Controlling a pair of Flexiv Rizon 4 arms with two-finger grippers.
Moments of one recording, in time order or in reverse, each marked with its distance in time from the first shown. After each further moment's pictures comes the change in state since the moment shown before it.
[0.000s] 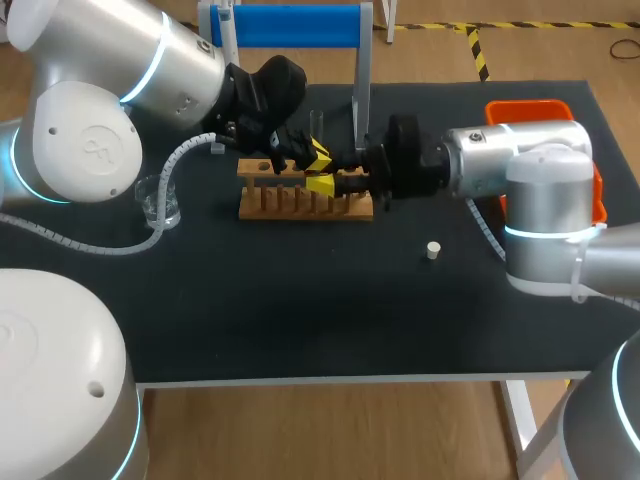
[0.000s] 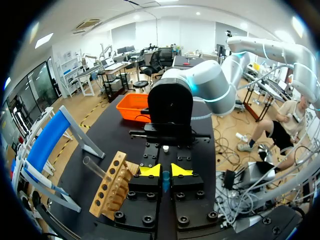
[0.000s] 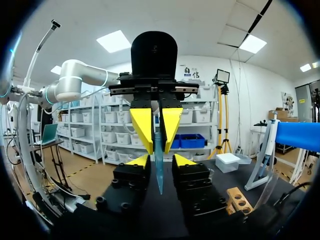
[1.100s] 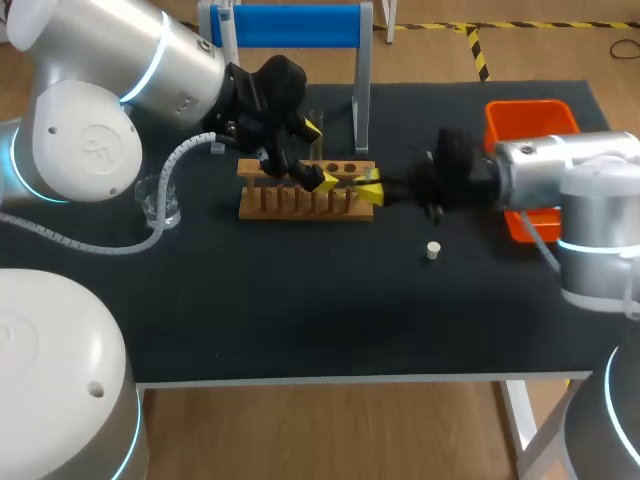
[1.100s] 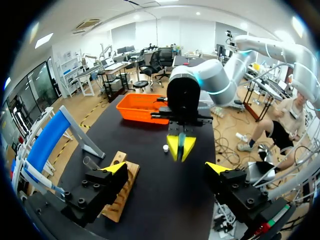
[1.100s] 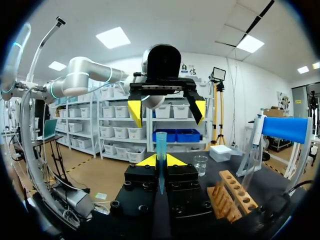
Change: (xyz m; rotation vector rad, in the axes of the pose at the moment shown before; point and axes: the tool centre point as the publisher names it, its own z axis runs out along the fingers) left arm 0.000 0.000 0.000 -0.001 0.000 0.000; right arm 0.022 -0.016 -0.077 0.046 -0.048 -0.012
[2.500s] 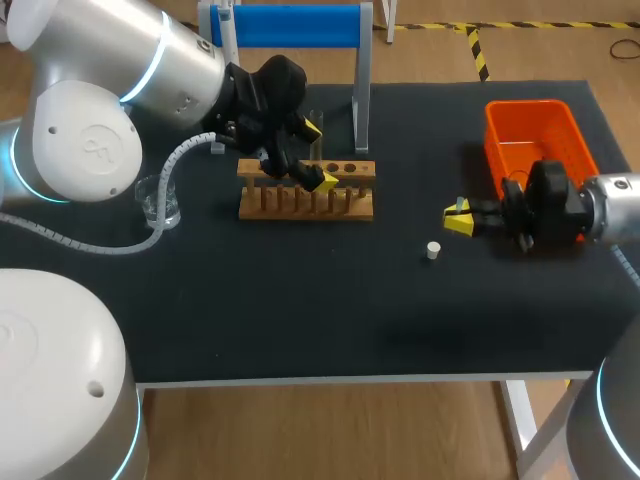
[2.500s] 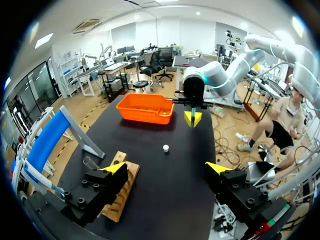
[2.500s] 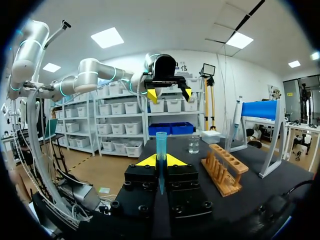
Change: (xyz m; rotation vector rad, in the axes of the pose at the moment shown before) left arm 0.000 0.000 0.000 0.000 0.000 0.000; right arm 0.027 -0.040 -0.114 0.028 -0.061 0.045
